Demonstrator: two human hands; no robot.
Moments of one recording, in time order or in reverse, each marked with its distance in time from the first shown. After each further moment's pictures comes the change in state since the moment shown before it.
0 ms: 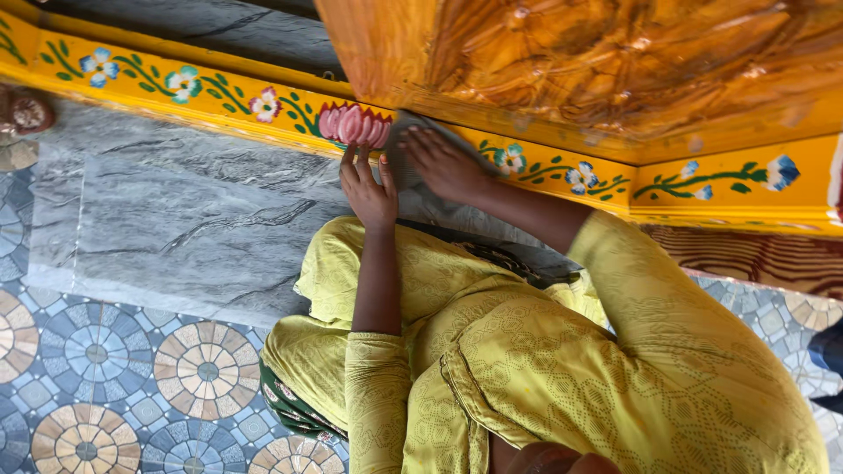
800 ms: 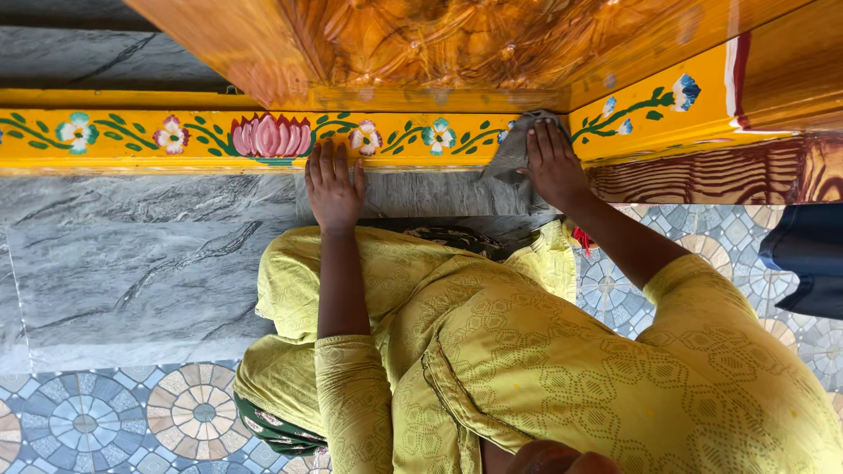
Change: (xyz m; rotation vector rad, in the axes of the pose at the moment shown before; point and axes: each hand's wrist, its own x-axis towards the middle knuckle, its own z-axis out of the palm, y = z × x) left_hand -0.019 0.009 0.029 0.209 -0.323 0.427; right_hand -0.315 0.052 -0.015 -0.010 -0.339 0.610
